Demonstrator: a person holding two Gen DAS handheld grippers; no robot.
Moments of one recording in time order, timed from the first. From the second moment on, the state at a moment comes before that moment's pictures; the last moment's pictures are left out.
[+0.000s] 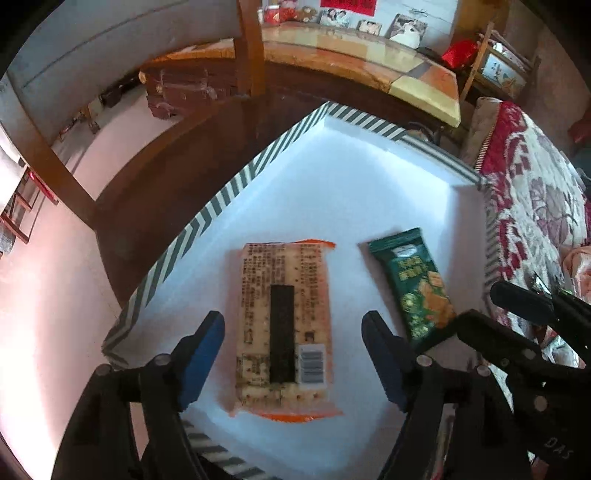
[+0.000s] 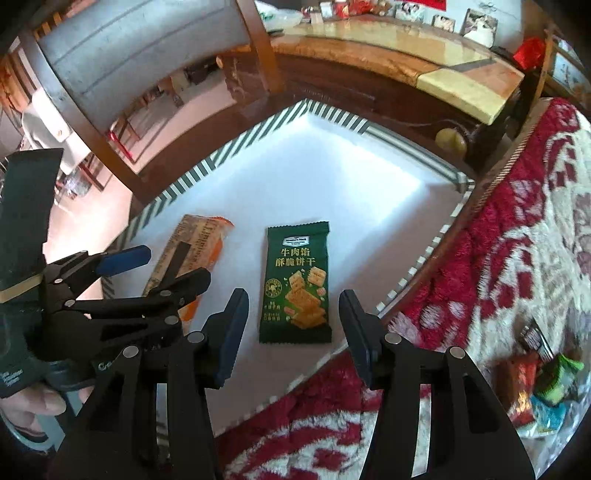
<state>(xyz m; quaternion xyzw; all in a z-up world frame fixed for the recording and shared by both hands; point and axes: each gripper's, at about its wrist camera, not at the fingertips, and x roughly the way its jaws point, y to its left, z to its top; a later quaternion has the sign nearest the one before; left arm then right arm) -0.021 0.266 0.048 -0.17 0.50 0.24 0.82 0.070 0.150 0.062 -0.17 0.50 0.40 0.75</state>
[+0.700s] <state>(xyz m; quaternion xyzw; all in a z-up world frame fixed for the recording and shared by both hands) -0.016 0.135 0.075 -0.11 0.49 0.13 0.86 0.044 -0.011 0.082 -0.10 0.50 0.31 0.80</state>
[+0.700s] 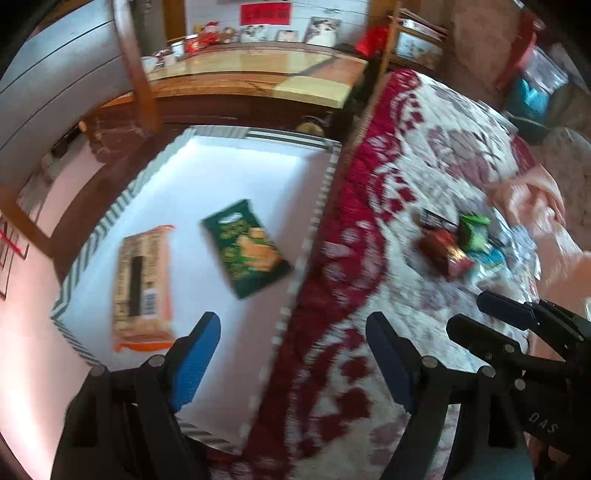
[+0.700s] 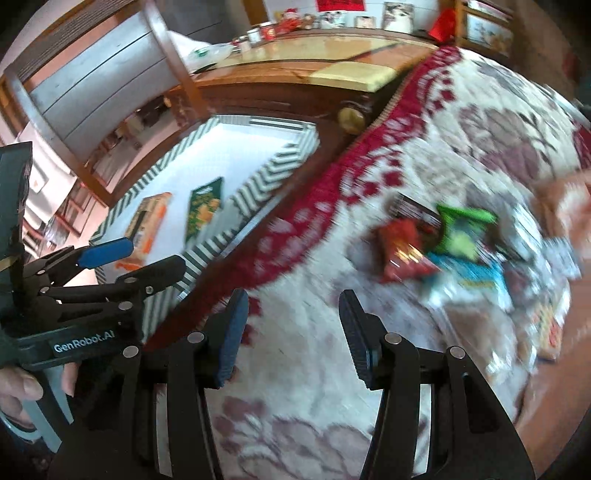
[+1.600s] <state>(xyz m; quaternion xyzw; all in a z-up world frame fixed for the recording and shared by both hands) 0.102 0.057 0.047 -0.15 0.53 0.07 0.83 0.050 -0.130 0.071 -0.02 0.51 0.26 0.82</state>
